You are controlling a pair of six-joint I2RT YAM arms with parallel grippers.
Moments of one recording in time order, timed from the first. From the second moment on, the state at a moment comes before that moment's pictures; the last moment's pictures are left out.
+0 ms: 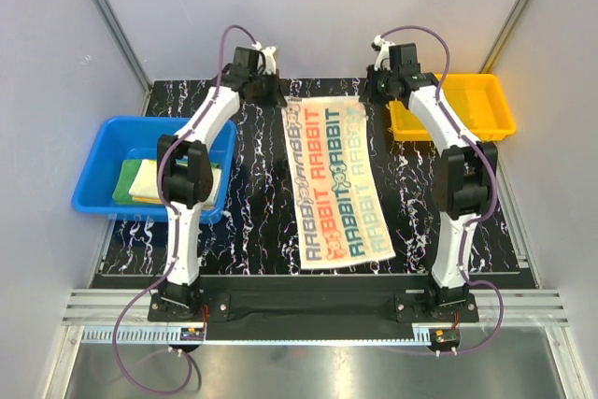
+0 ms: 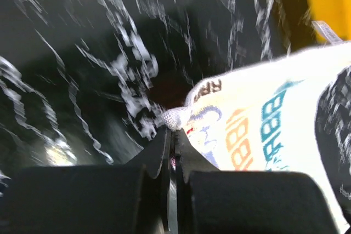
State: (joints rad) left arm -0.29 2.26 2.07 -0.58 0.38 -0.20; right arm 0.20 2.04 1.85 -0.54 -0.27 0.14
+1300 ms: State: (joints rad) left arm -0.32 1.77 1.43 -0.23 0.52 -0.08; right arm 0.13 1.66 1.18 0.03 -0.48 -0.25
